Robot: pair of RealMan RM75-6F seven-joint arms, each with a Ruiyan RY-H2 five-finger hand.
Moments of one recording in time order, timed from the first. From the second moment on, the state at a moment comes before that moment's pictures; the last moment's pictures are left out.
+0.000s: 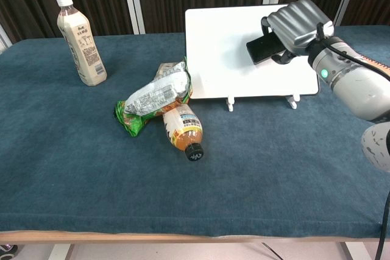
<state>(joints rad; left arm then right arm) -0.18 -1.12 0.03 -1.60 1.61 1.39 0.02 0.87 -2.01 0.30 -0.51 -1.34 1.15 -0.47</state>
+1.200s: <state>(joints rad) -0.18 -1.12 0.03 -1.60 1.60 1.38 0.03 0.84 -1.96 0.29 -0.54 -1.30 1.11 -0.49</state>
